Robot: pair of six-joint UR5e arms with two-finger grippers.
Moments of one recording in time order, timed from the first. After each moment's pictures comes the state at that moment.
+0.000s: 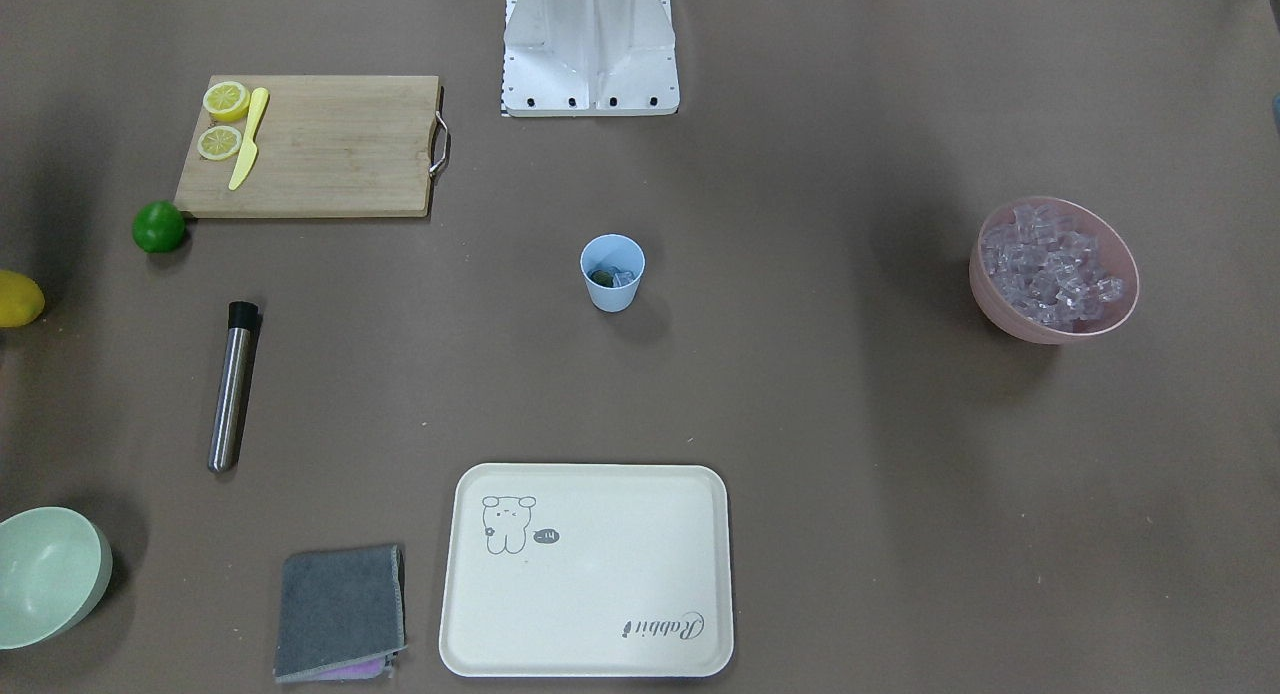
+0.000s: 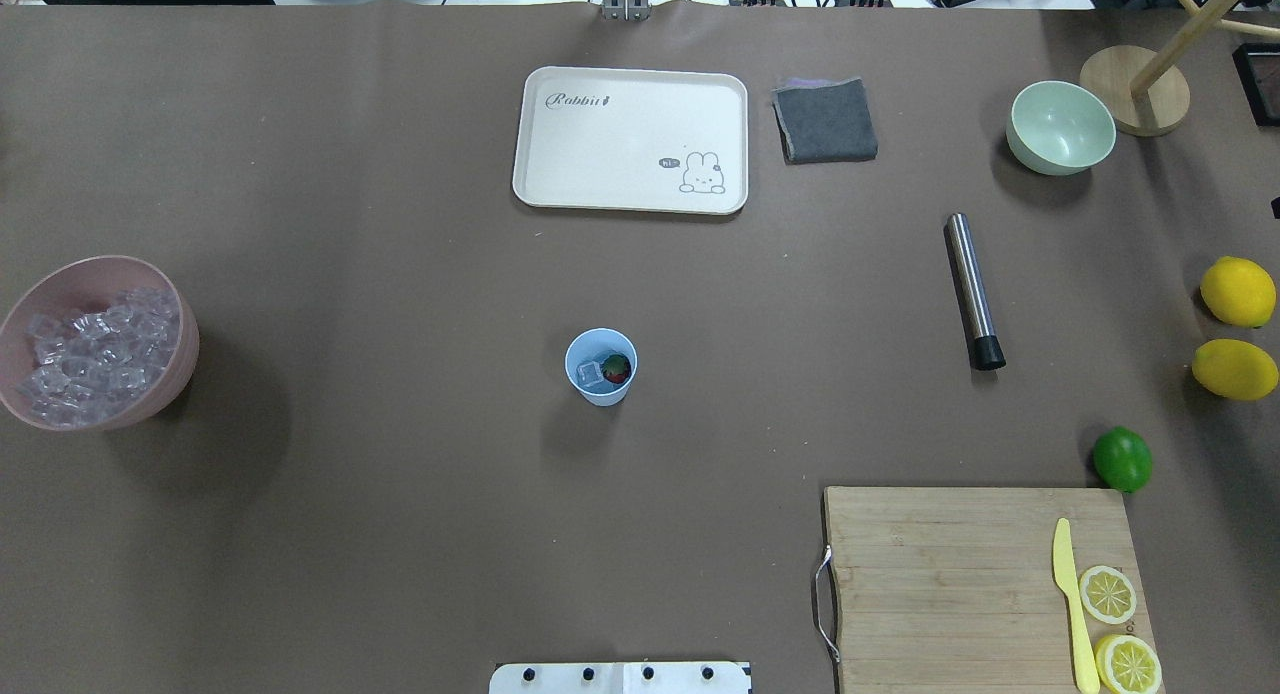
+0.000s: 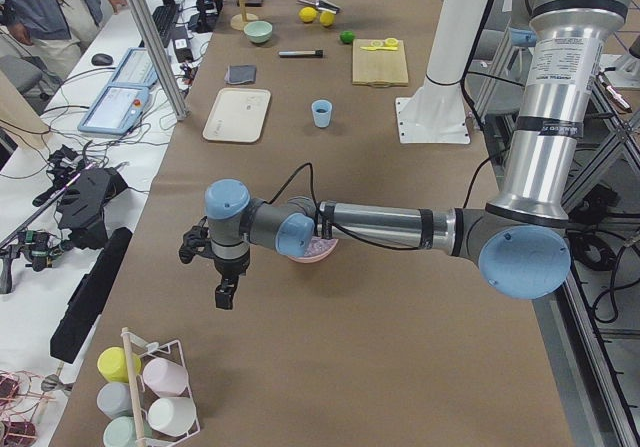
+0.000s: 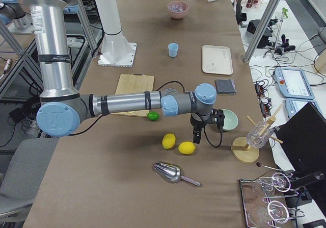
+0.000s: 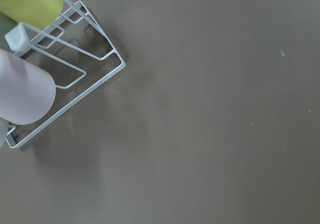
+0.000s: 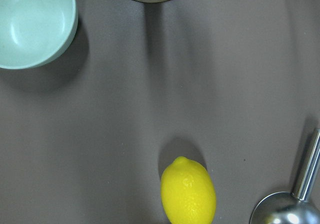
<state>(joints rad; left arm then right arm) -1.45 -1.72 -1.46 -1.79 -2.17 -0.12 1.41 -1.48 1.59 -1.49 2.30 0.32</state>
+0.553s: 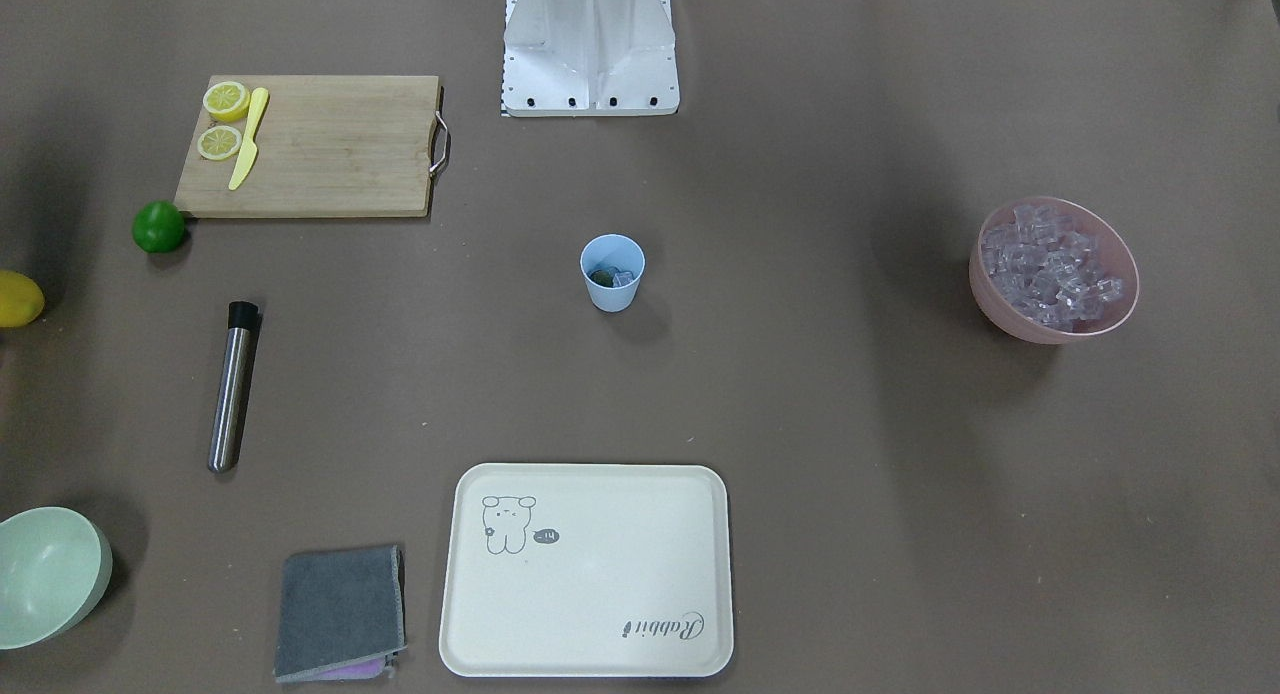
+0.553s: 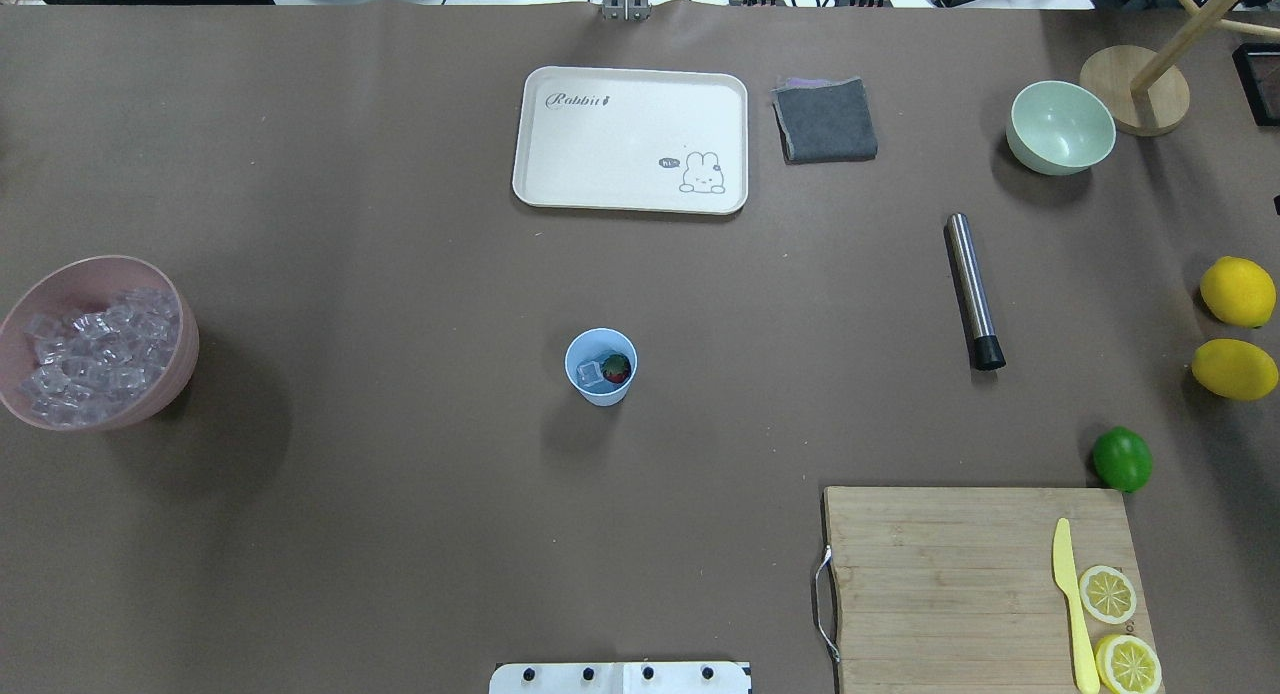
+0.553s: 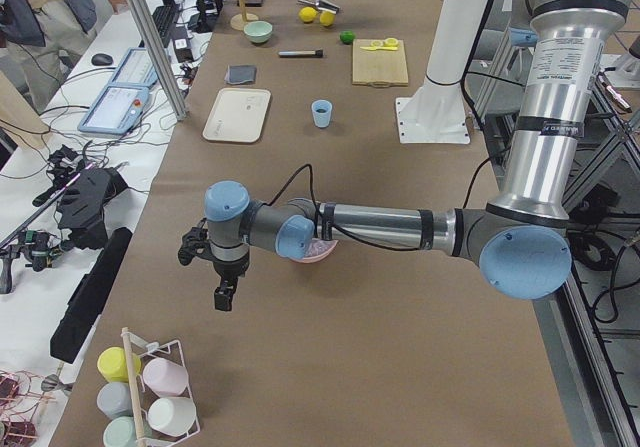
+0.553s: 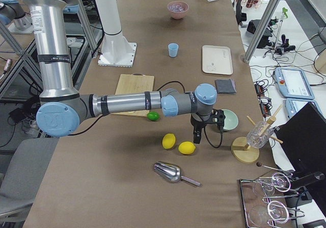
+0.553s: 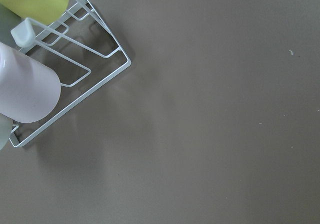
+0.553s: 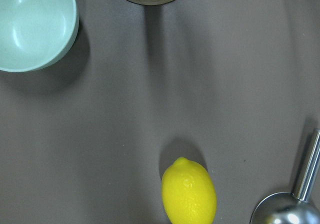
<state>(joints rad) -1.45 -1.72 -1.46 -1.80 -2.17 -0.12 1.41 -1.48 1.59 -1.49 2.31 0.32</state>
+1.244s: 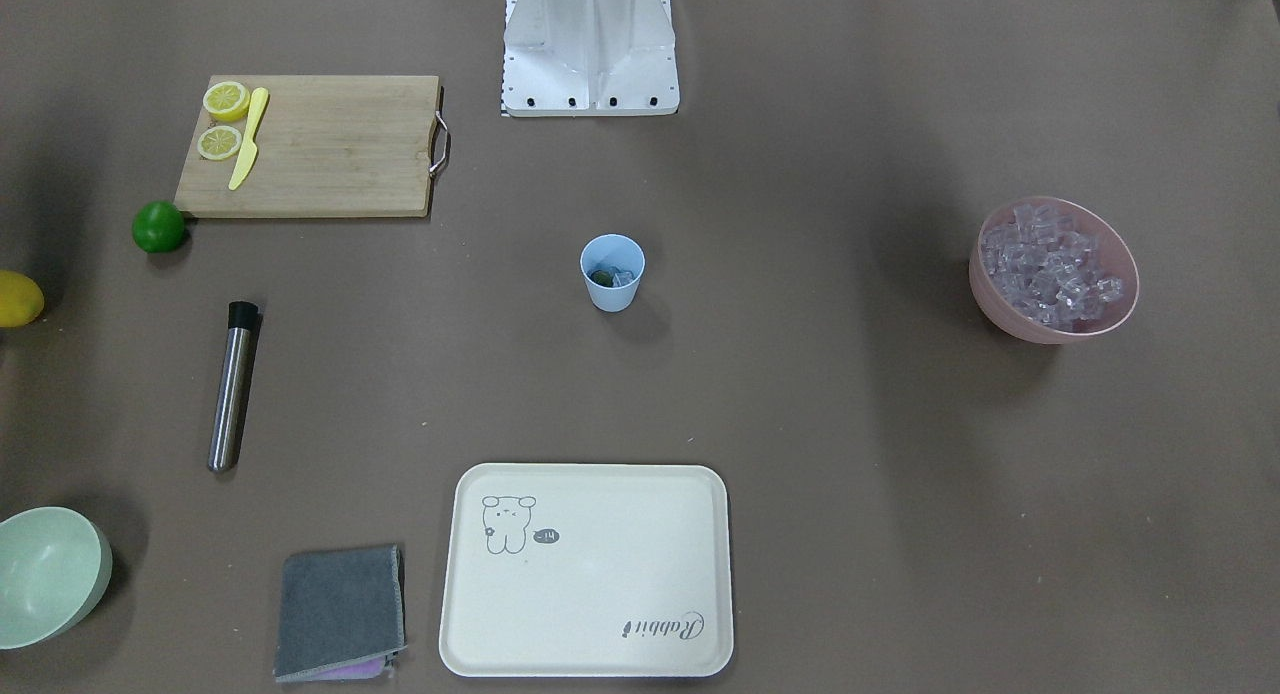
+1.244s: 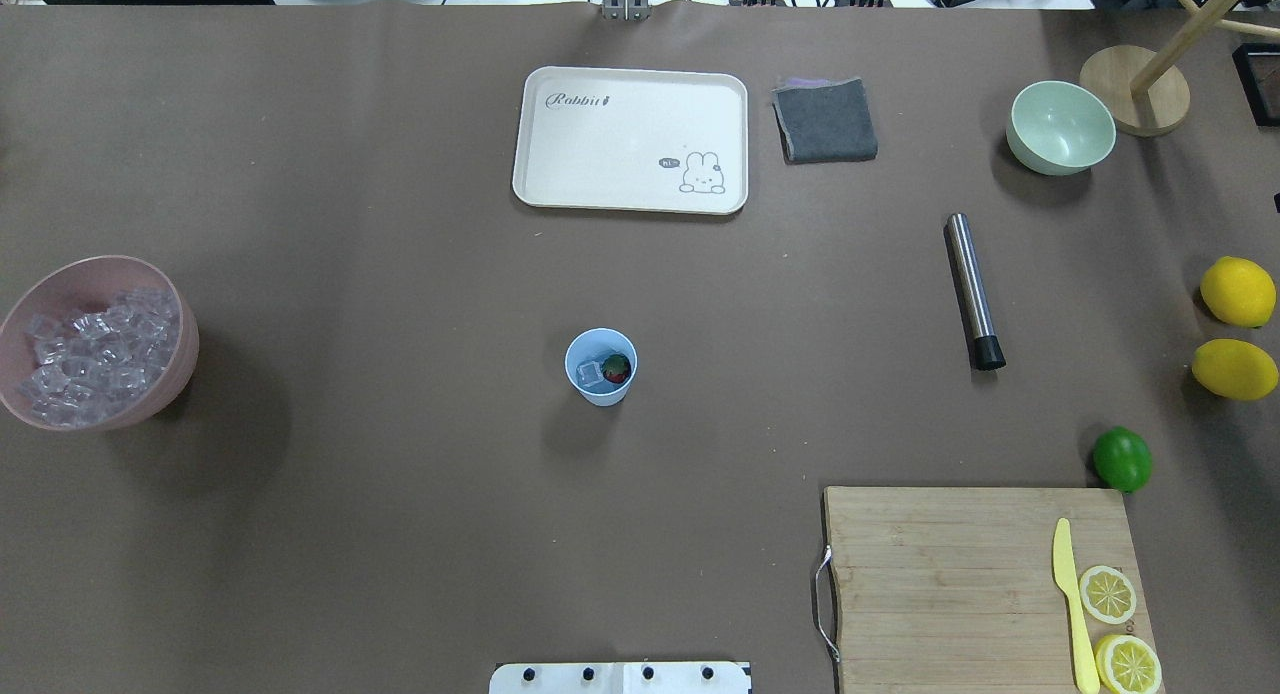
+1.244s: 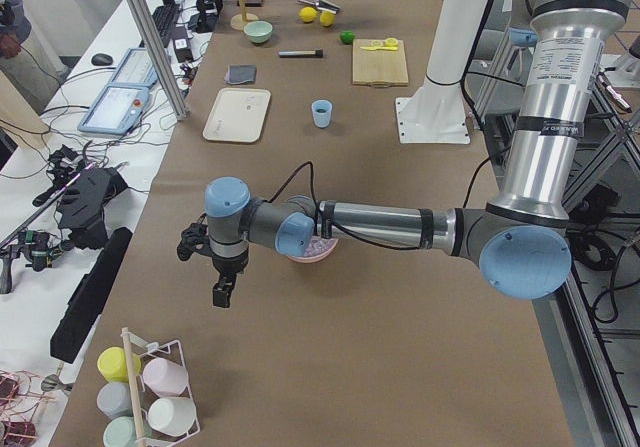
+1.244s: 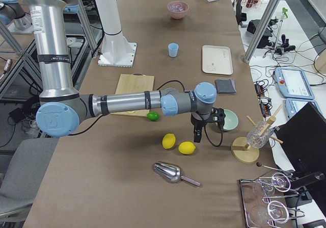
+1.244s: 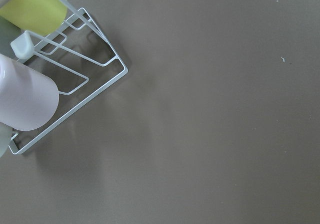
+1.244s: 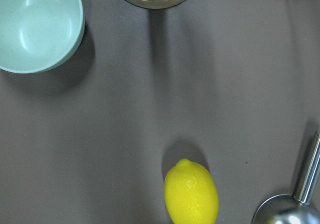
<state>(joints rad) -1.45 -1.72 -1.48 -1.80 -2.17 -0.12 1.41 -1.48 1.60 -1.49 2.31 0.32</state>
